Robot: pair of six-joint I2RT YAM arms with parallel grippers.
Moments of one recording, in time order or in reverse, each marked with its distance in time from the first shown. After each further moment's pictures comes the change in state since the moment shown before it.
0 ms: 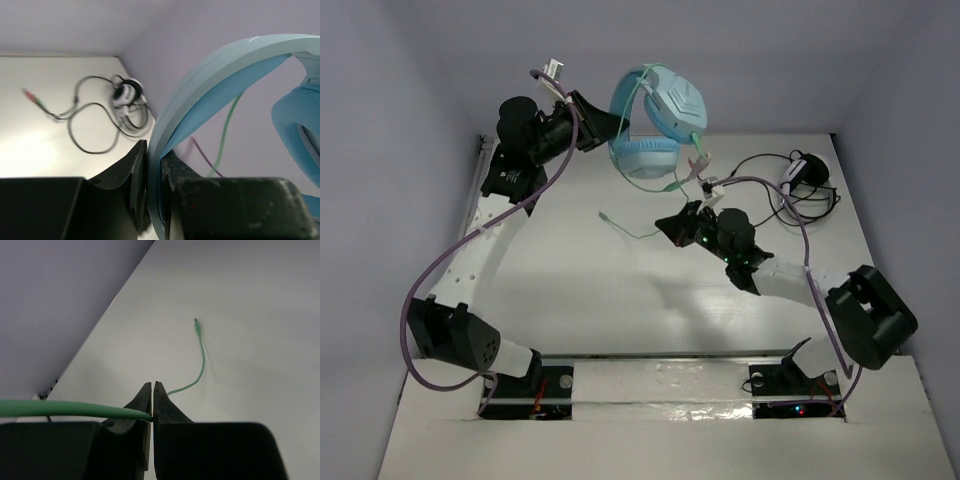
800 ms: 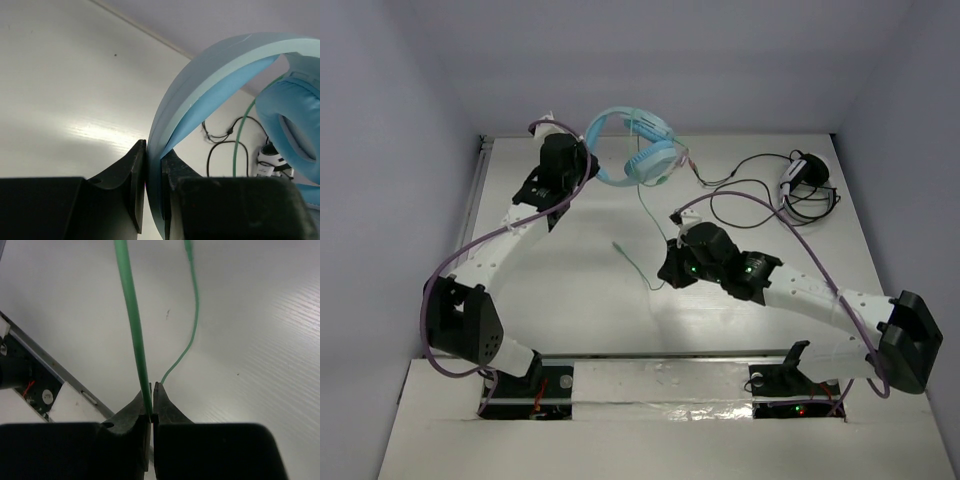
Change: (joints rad) left arm -0.071 0.050 -0.241 -0.108 -0.810 0.088; right arm 0.281 -0.222 0.186 -0.949 0.203 -0.047
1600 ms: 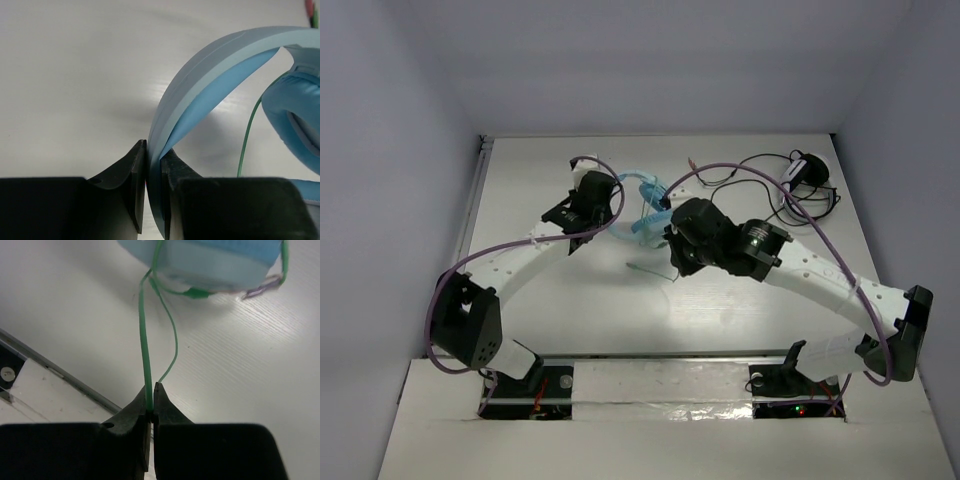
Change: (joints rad) left arm -0.199 -0.002 -0.172 -0.150 -0.233 0.184; right arm 0.081 0.091 0.476 -0.607 0.192 -0.151
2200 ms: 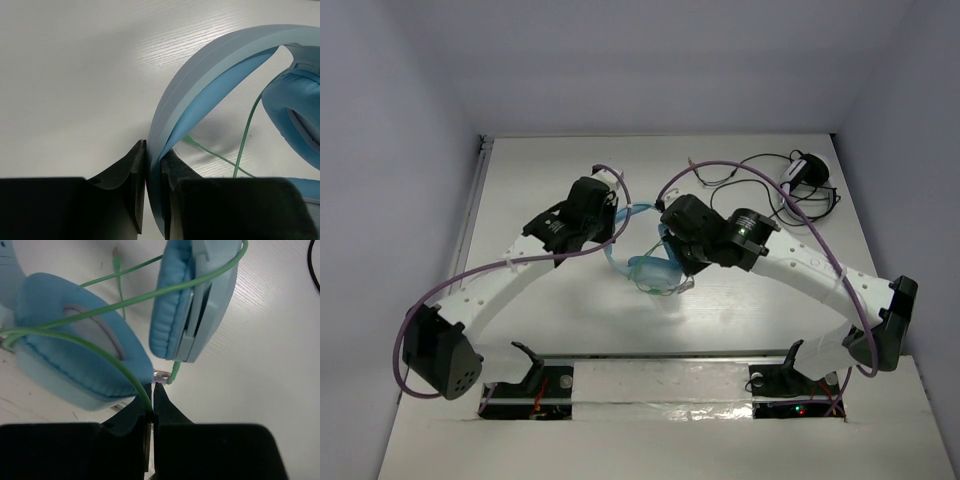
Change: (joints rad) left arm -0.066 -0.152 0.026 -0.251 0.293 0.308; right arm 0.000 0.105 0.145 -0.216 0.061 -0.050
